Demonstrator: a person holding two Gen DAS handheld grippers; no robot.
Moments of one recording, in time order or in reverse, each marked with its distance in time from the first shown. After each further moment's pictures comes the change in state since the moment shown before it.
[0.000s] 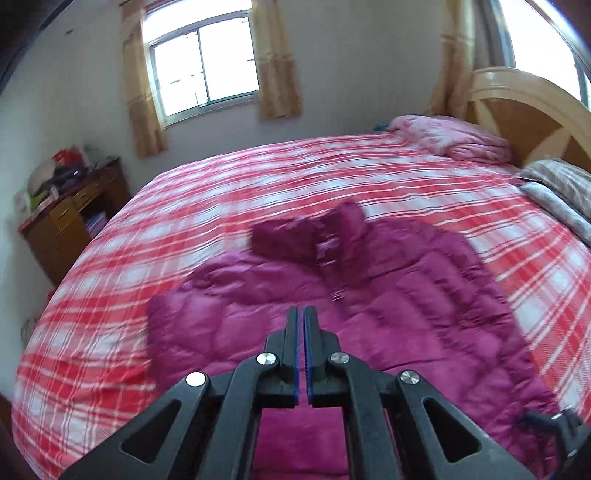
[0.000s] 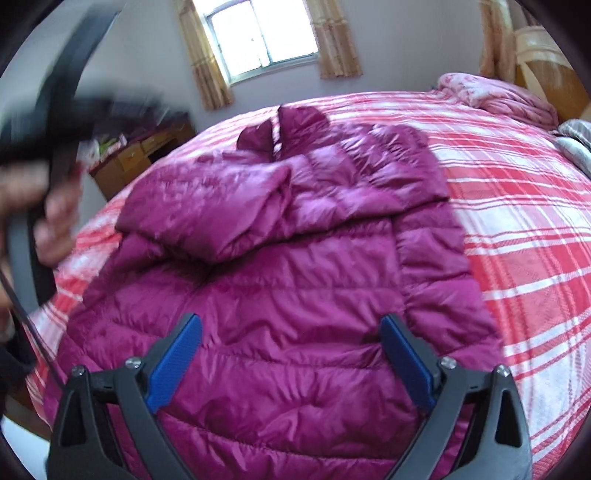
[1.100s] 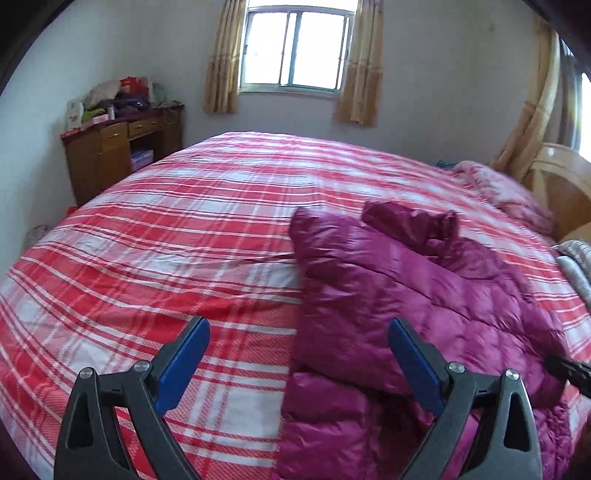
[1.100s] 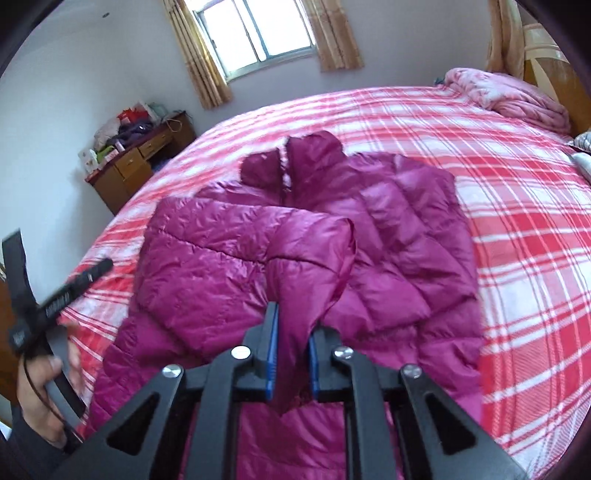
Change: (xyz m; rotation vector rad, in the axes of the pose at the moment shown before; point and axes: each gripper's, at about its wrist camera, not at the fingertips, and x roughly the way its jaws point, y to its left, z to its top) left arm -0.001 0.125 -0.067 -0.310 -0.005 0.053; right arm 0.027 0.009 0.067 0.022 0.097 0.012
